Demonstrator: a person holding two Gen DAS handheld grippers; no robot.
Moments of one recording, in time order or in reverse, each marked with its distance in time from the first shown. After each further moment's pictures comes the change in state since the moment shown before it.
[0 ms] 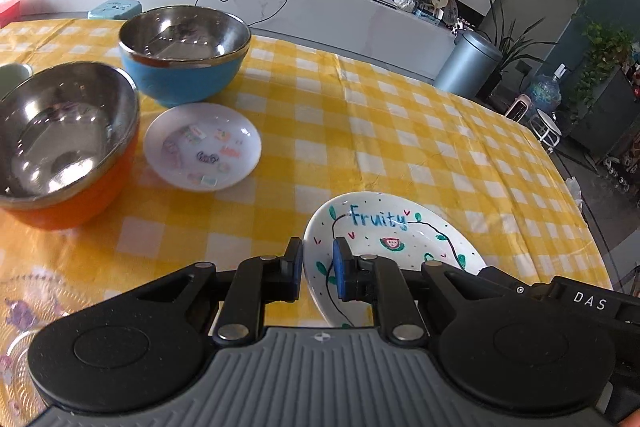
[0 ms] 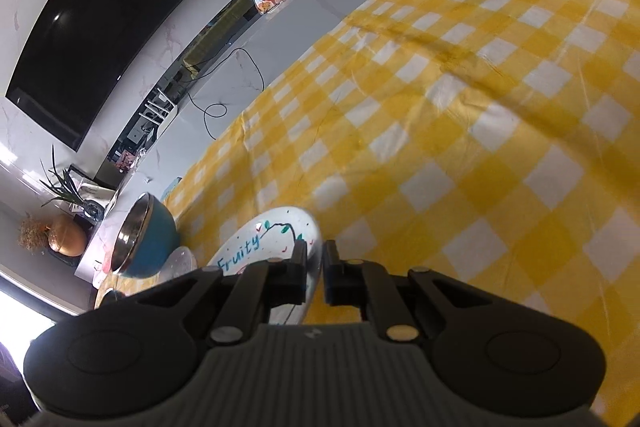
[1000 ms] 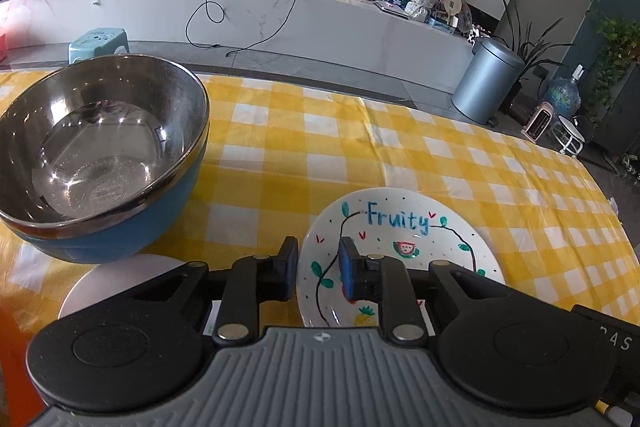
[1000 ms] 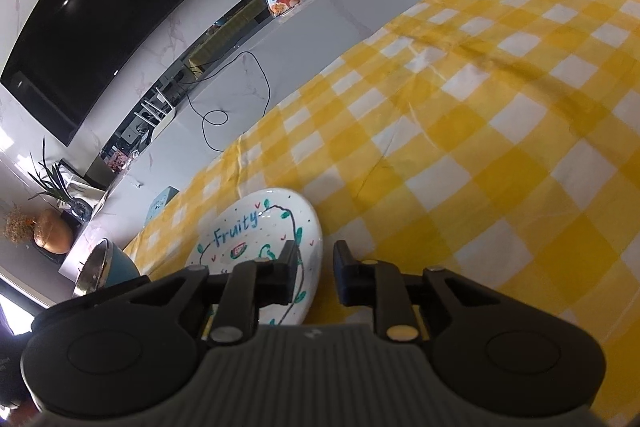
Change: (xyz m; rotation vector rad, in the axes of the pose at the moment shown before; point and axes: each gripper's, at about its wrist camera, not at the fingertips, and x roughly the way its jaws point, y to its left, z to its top) left arm 0.121 0.006 0.086 0.062 -0.048 0.042; right arm 0.126 0.022 0.060 -0.064 -0.025 0.001
